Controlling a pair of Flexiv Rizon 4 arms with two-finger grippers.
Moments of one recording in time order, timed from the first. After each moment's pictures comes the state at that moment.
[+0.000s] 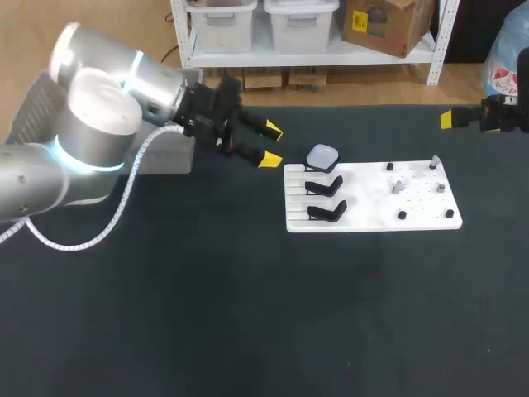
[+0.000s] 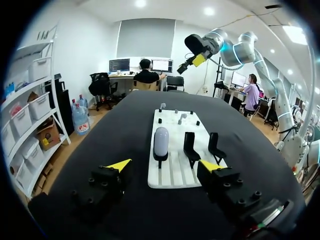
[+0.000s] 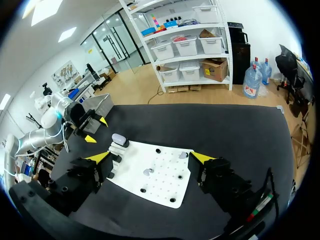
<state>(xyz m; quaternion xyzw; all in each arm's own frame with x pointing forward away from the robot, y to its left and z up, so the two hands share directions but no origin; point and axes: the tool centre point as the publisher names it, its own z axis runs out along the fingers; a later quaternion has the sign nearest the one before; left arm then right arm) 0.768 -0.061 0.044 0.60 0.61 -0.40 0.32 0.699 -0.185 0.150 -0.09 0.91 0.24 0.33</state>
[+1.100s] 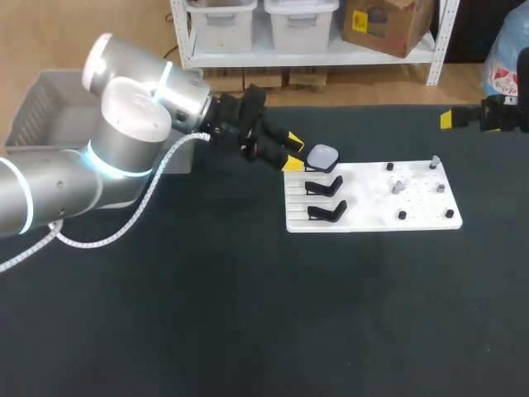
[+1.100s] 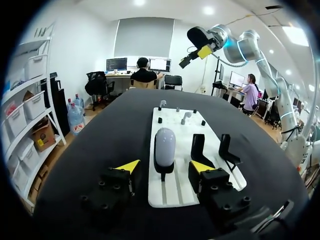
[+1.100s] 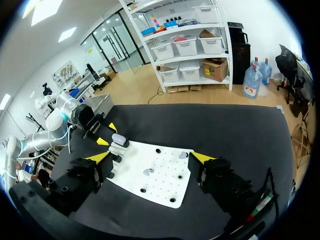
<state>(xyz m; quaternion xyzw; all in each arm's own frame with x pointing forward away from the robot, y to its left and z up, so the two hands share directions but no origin) 0.772 -0.102 0.022 0.61 0.60 -0.41 0.31 0.699 -0.185 0.150 -0.09 0.91 0.24 0.33</state>
